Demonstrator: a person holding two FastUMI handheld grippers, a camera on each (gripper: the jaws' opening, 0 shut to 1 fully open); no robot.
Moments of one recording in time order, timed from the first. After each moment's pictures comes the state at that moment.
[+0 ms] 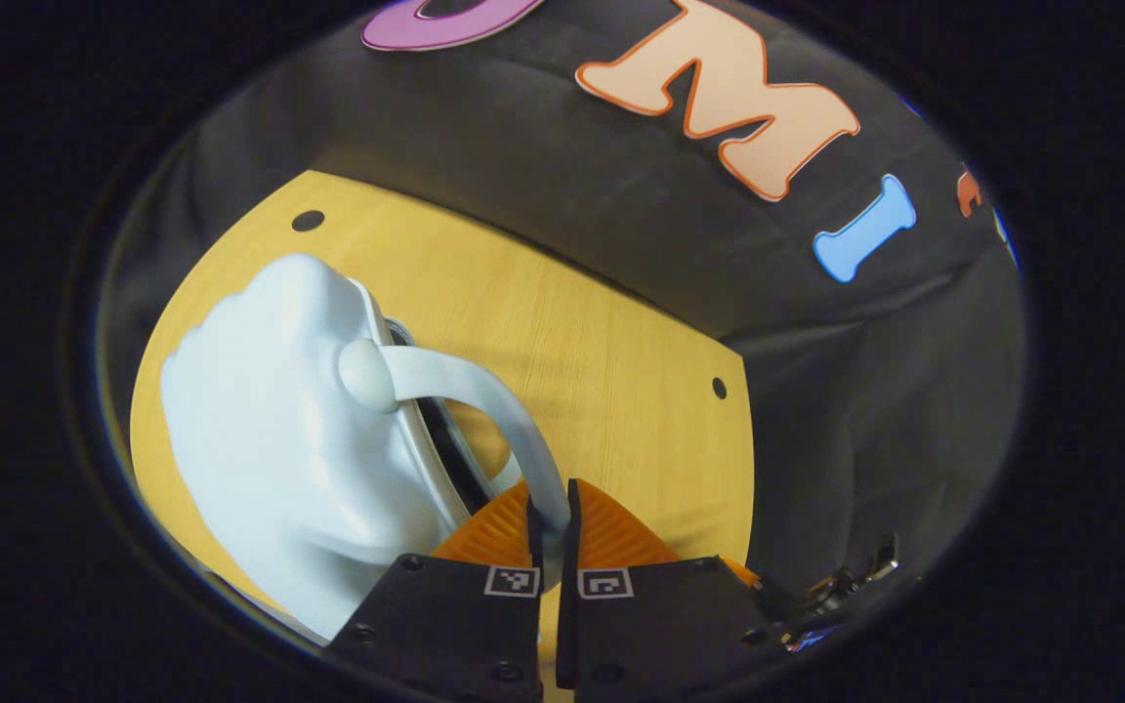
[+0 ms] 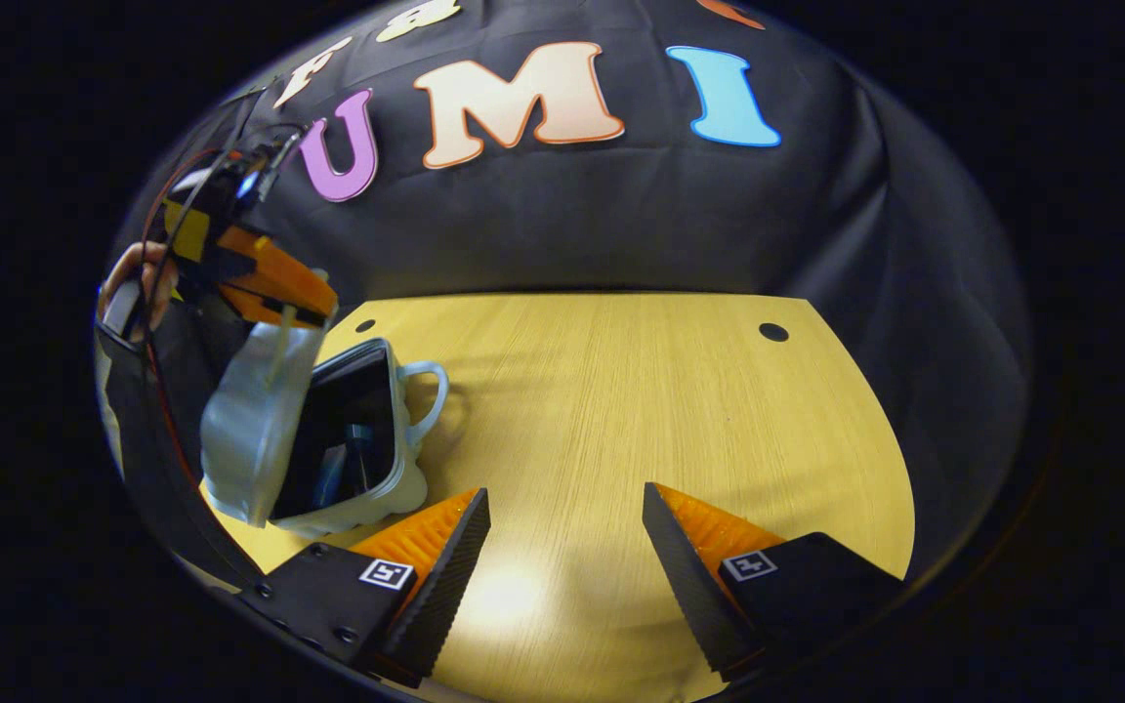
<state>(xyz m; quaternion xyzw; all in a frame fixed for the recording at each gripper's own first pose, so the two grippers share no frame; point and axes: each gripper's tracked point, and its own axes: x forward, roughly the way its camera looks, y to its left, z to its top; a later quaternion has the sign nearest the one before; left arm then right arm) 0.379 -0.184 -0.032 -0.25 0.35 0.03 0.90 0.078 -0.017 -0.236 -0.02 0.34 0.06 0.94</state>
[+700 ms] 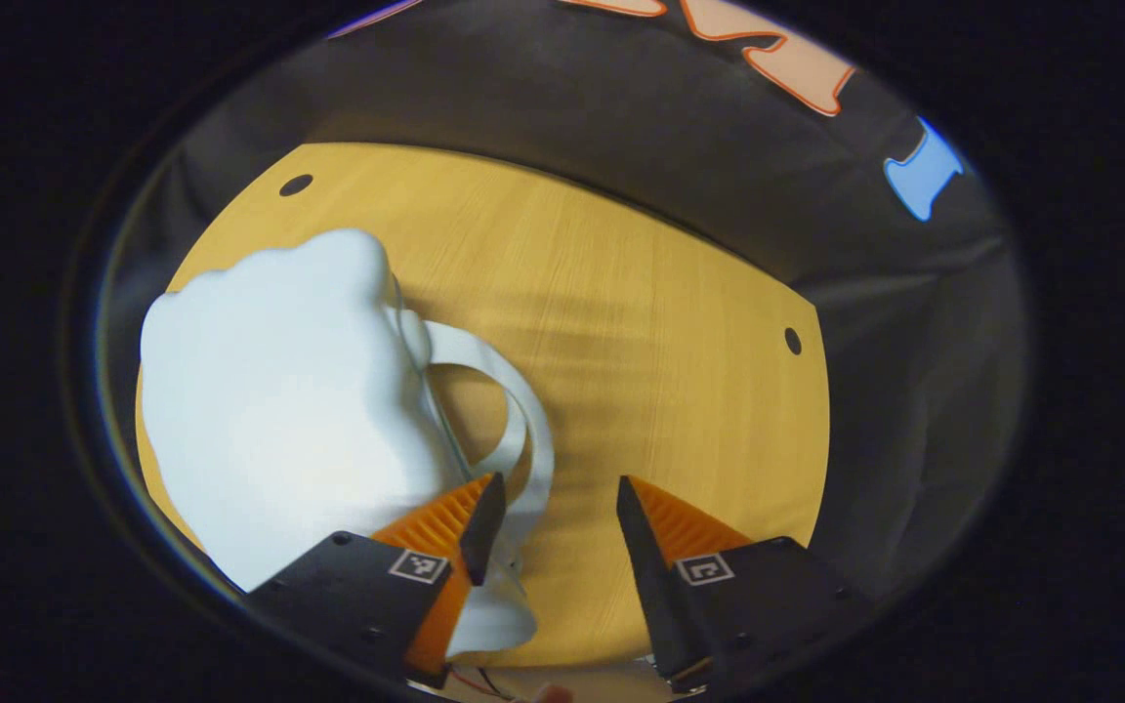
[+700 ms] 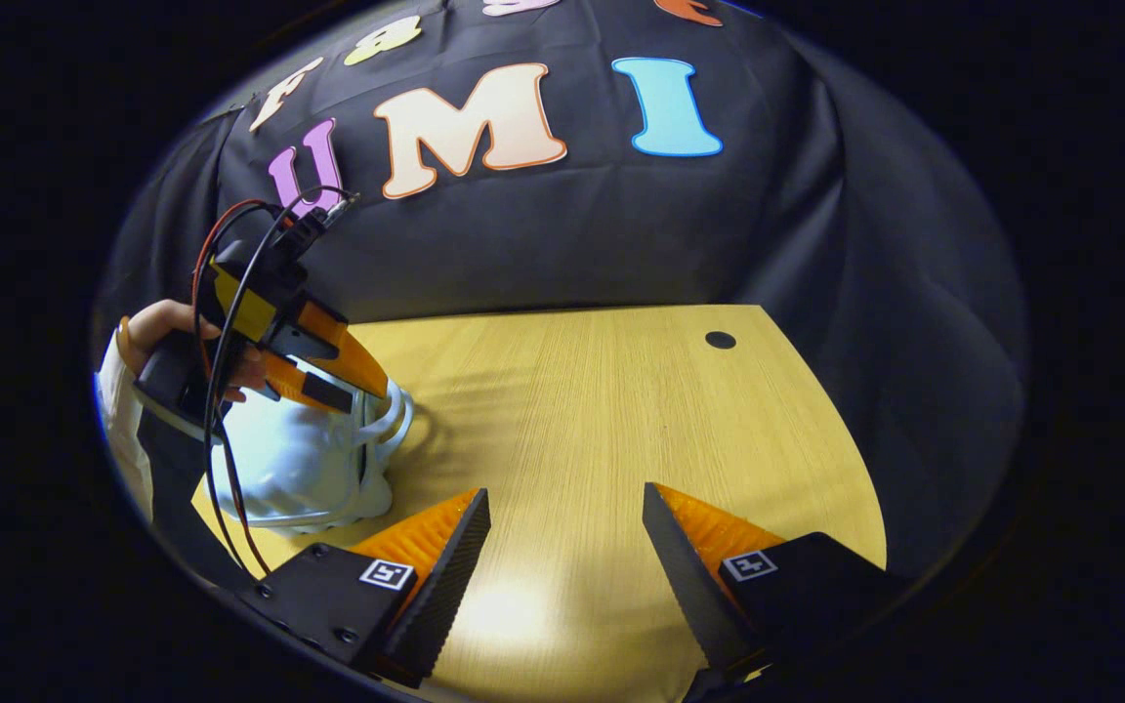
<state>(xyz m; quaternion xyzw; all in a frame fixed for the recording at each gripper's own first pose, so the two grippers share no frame) 0.397 -0.226 -0.099 -0.19 0.42 0.08 0.89 0.073 -0.073 -0.212 -0.01 0.31 0.03 0.95</state>
